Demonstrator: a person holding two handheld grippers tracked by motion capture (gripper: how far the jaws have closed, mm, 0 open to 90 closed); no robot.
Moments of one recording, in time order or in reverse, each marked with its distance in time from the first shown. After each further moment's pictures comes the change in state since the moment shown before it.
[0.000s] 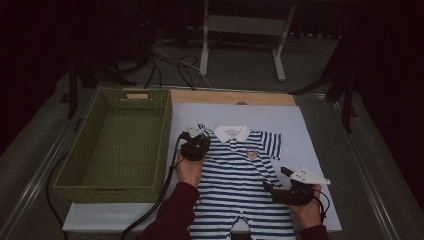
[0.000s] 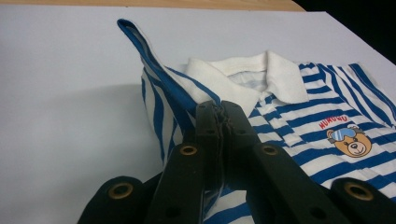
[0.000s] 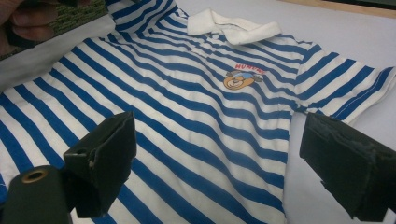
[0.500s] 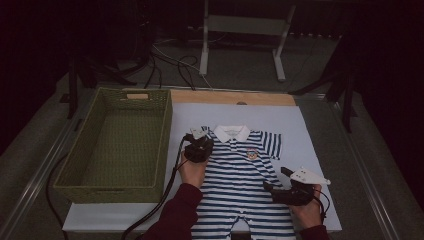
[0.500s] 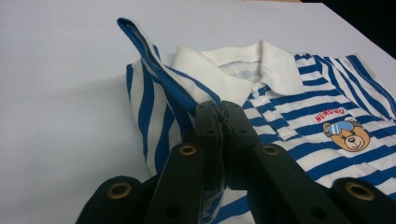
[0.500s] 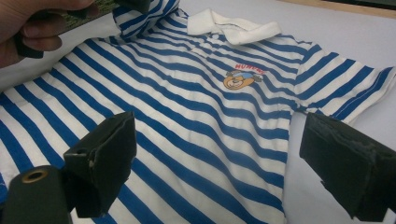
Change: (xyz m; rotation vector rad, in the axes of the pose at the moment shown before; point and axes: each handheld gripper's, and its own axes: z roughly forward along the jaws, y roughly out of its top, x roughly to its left) left arm -0.006 -0.006 0.009 0.019 -0.015 -0.001; right arm 0.000 0.000 0.000 -0.001 0.000 -0.001
